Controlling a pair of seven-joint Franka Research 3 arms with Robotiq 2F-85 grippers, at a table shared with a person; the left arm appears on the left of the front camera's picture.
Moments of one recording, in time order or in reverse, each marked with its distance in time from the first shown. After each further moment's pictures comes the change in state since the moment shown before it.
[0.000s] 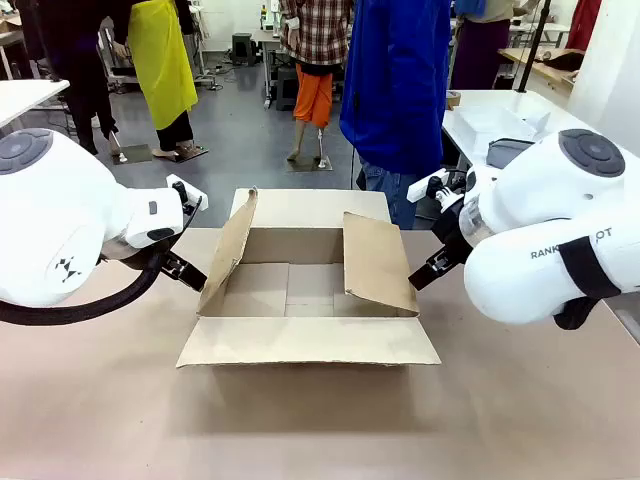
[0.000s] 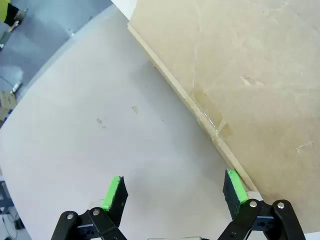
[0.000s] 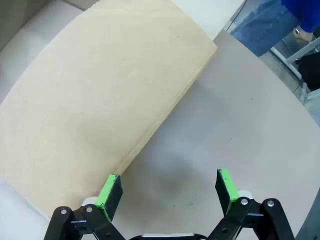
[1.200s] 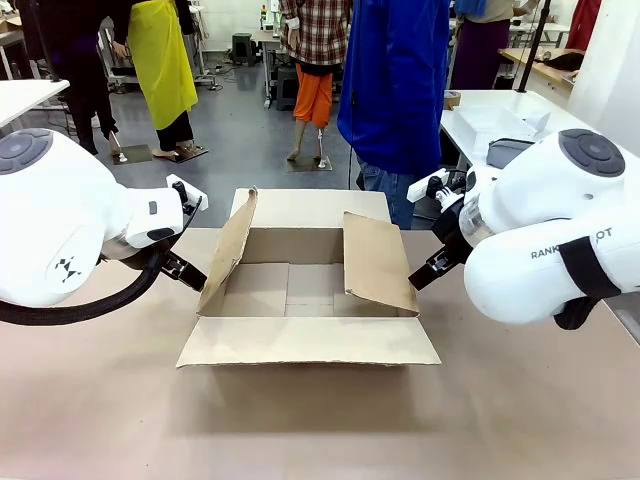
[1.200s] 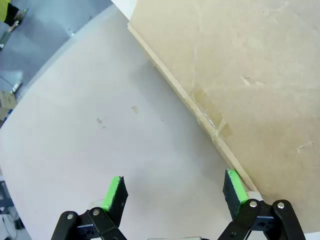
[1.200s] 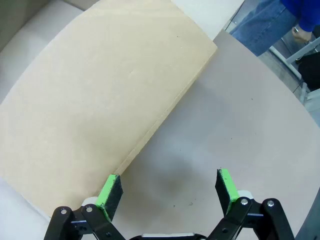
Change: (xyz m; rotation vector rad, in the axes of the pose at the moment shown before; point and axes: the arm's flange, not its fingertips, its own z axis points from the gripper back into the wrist) left arm 0.000 0.000 0.000 0.000 0.000 0.001; right arm 0.000 0.000 0.000 0.000 0.000 0.000
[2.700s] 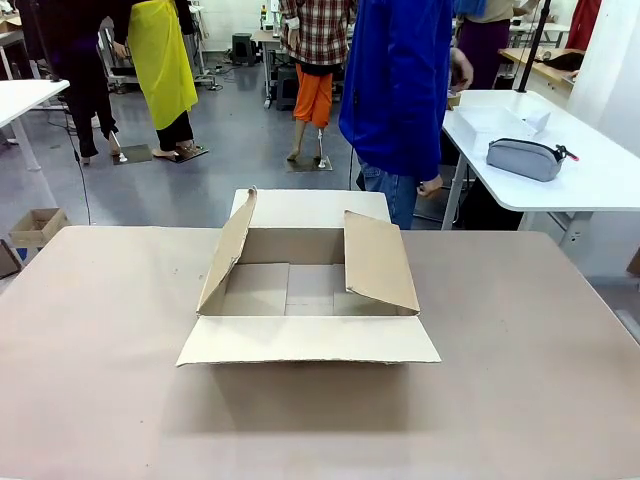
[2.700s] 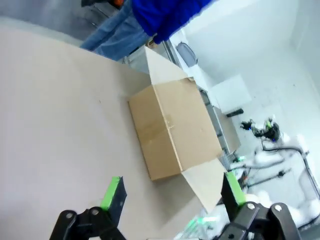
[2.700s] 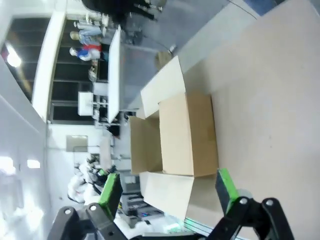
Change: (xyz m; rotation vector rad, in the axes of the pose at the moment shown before) left arm -0.222 0.231 0.134 -0.793 -0.489 0.844; right arm -0.158 -0.242 0.212 0.711 -0.288 -1.221
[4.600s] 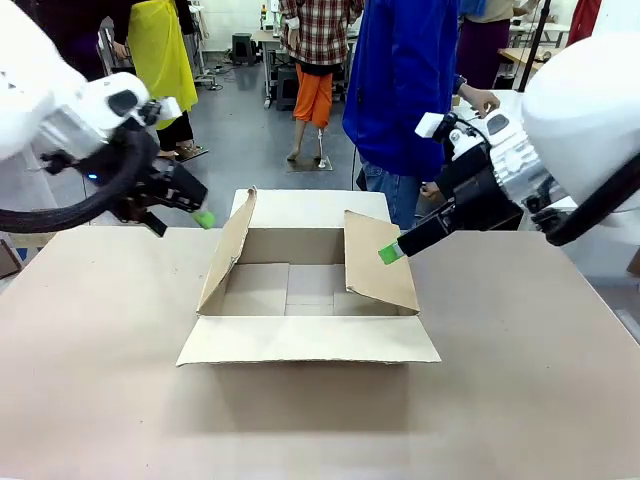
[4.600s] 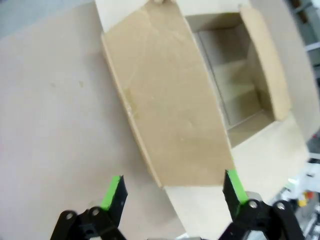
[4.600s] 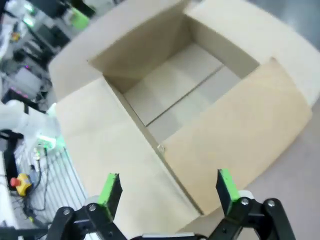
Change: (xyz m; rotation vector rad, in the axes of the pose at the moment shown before) left arm -0.021 -0.217 -0.305 0.629 0.535 -0.329; right arm -0.164 0.105 -0.284 -0.118 0.446 1.163
